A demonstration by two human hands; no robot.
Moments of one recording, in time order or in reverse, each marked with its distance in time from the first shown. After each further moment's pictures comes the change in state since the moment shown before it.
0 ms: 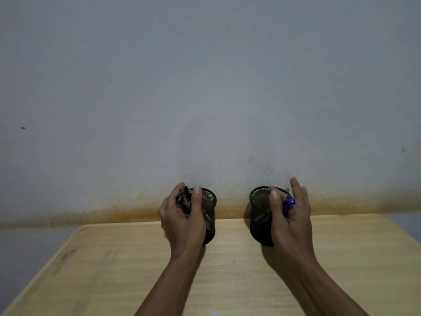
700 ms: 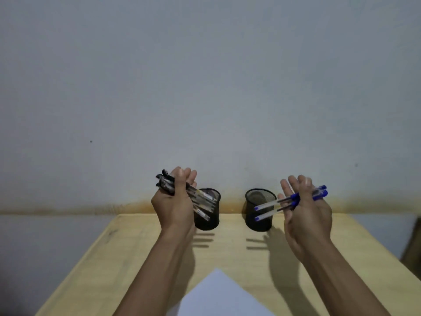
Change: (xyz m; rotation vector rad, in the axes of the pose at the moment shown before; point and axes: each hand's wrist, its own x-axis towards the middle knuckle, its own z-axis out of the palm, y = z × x) left_hand -0.054 0.136 -0.077 -0.695 0.032 -0.127; right_hand -0.055 -0.120 -0.069 0.882 0.157 0.281
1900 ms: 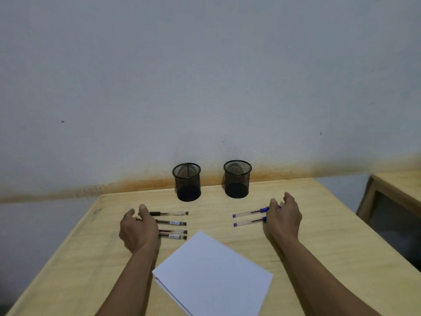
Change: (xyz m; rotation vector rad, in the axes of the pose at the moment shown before) left_hand -0.005 -0.063 -0.126 0.937 0.324 -0.027; right_hand 0.015 0.067 -0.118 -1.116 0.186 -0.129
